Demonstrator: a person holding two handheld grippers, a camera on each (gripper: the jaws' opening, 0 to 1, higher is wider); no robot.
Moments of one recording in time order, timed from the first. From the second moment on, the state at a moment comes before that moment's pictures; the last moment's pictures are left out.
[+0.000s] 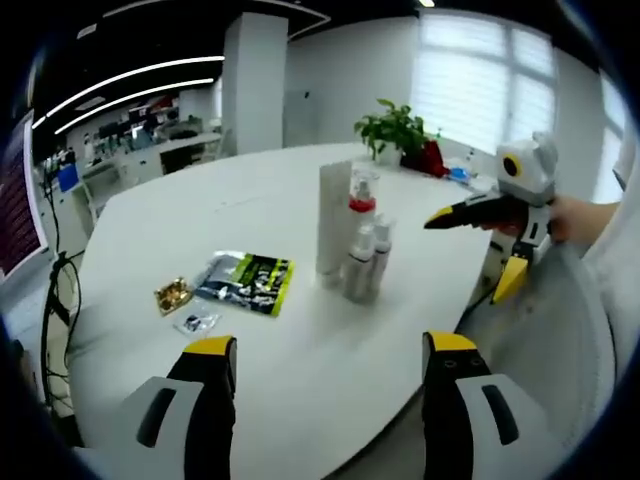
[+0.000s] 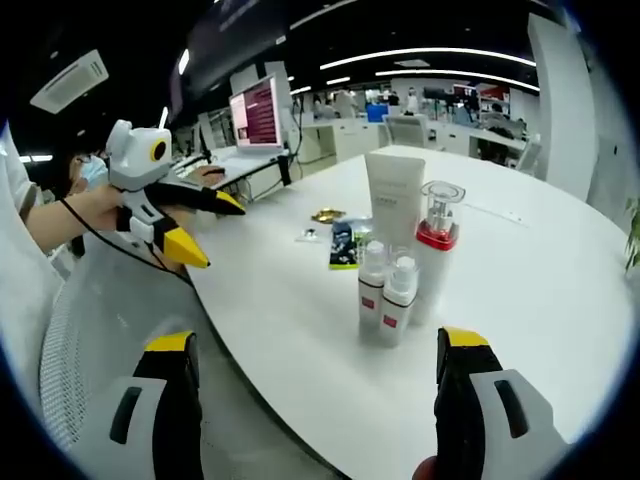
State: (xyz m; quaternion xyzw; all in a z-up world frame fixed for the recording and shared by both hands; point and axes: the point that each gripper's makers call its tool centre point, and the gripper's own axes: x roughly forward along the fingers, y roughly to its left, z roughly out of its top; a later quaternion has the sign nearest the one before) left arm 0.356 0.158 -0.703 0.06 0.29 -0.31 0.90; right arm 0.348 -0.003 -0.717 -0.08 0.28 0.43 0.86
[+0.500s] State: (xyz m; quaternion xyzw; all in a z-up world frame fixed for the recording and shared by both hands) left arm 0.352 0.168 -0.701 0.04 0.27 -0.29 0.92; right arm 0.349 -0.006 -0.724 -0.10 0.28 0.42 0.86
